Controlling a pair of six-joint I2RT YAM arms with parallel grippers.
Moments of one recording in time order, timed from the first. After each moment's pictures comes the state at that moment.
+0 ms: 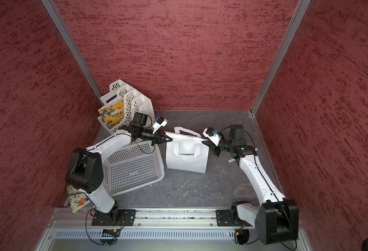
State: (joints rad) left arm -0.30 1.72 1.28 -0.43 1.17 0.41; right arm 0.10 1.17 0.90 -0.38 -0.81 -0.67
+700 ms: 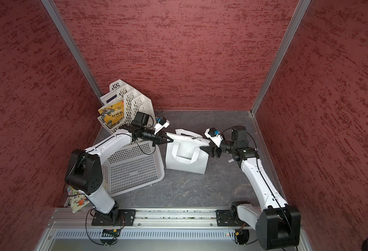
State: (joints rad) left arm -0.34 1.71 1.32 -0.52 1.10 0.48; right arm 0.09 1.12 0.89 -0.37 -0.92 -0.59
